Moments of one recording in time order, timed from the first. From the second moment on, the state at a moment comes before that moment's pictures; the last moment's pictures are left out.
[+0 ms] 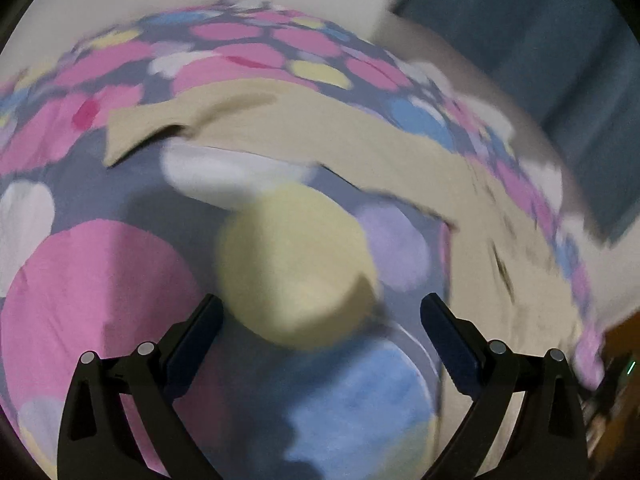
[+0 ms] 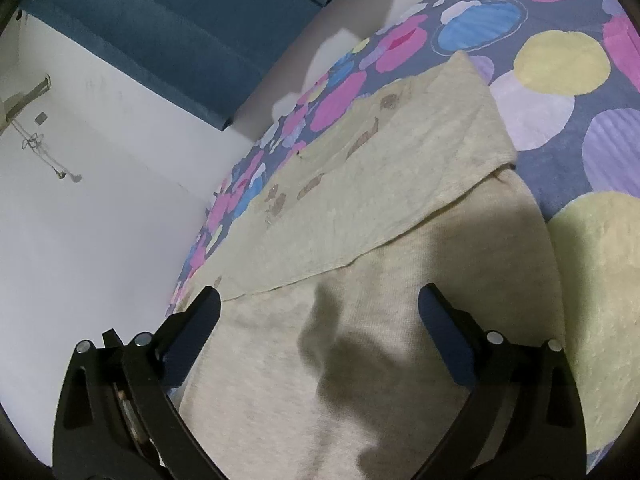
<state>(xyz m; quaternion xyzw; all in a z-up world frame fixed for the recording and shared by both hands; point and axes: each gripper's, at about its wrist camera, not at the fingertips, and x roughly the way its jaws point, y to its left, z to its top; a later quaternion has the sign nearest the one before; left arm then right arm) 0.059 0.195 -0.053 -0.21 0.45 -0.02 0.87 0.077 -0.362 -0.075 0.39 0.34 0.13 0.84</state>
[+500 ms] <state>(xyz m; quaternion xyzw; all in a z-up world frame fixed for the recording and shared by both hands) 0.119 0.333 -0.063 -0.40 0.36 -0.02 0.85 0.080 -0.354 -0.074 0.38 0.35 0.13 0.85</state>
